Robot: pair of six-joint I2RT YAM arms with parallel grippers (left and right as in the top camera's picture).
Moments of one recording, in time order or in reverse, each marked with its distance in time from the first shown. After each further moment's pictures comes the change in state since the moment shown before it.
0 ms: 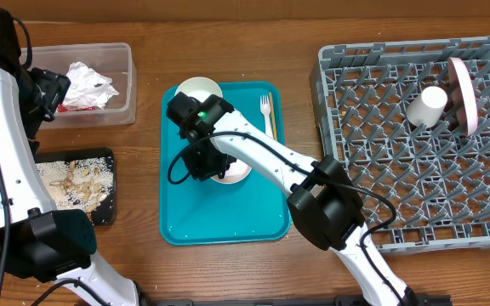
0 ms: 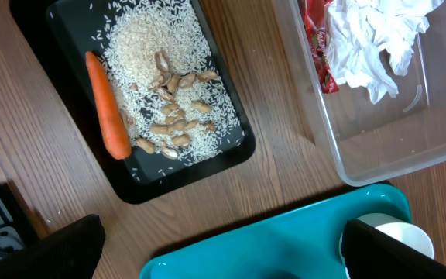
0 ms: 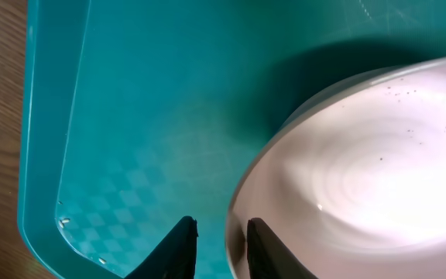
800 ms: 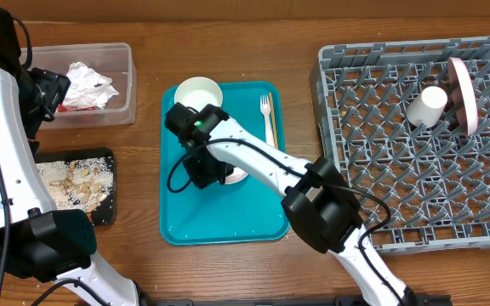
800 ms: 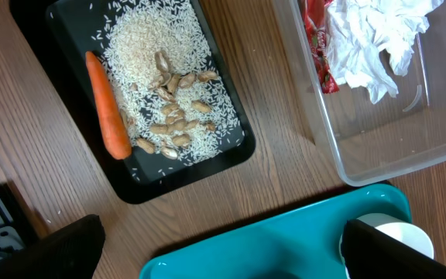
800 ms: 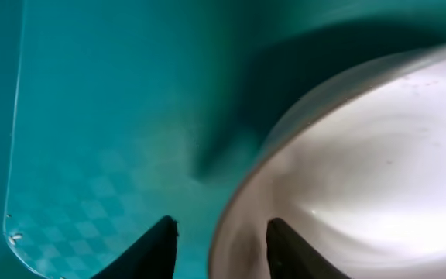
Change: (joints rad) left arm 0.000 0.000 0.000 0.000 0.000 0.000; right arm 0.026 0.000 -0.066 0.039 0.065 -0.002
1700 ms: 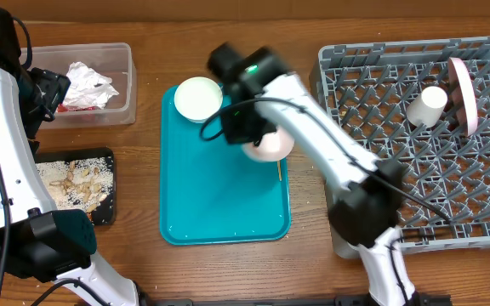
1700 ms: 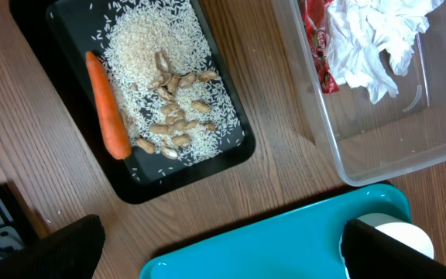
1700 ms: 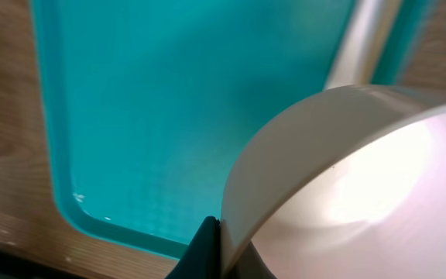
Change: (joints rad) left arm 0.000 0.000 0.000 0.000 0.000 0.000; right arm -0.213 -0.189 0.205 -0.308 0.010 0.096
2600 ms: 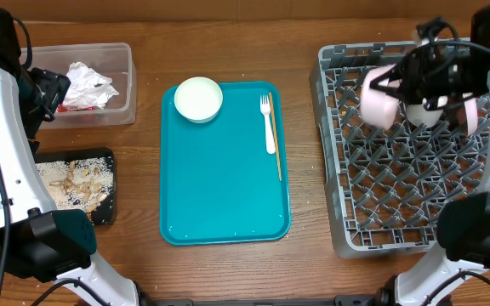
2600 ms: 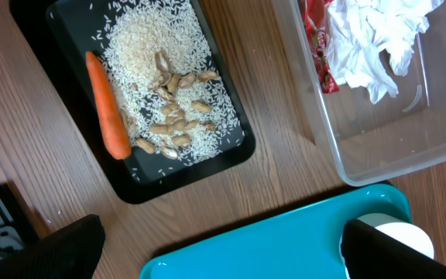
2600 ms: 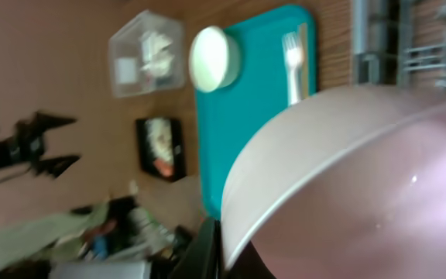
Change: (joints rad) left arm 0.000 0.000 0.000 0.000 0.000 0.000; right arm -0.882 -0.298 -0.253 -0.107 -0.835 -0.568
